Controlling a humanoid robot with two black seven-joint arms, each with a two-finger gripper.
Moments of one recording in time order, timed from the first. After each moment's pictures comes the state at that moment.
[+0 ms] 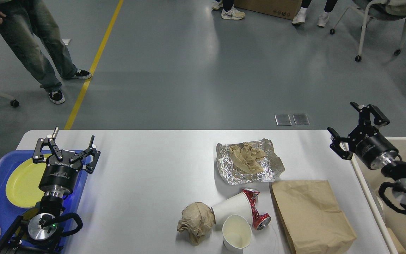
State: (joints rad) left arm -0.22 0.08 -1.58 -0.81 0.15 -0.61 -0.09; right arm 0.59 -0.68 0.42 0.85 0.05 0.34 0.37
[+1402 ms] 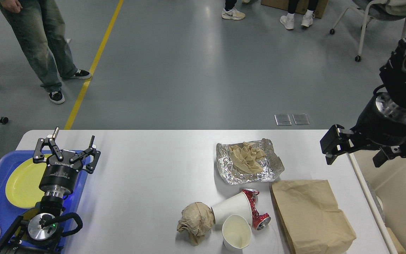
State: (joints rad) left arm -0.22 0.08 -1.58 -0.81 0.15 -0.61 -0.09; right arm 2.35 -0.40 -1.35 1.61 -0.04 0.75 -0.24
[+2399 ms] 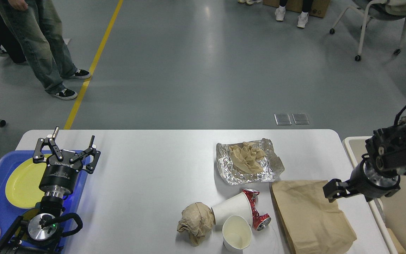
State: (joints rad) left arm -0.22 0.08 -1.58 -0.81 0.15 -0.61 -0.09; right arm 1.70 -0.36 -1.42 1.40 -0.32 0.26 0.03
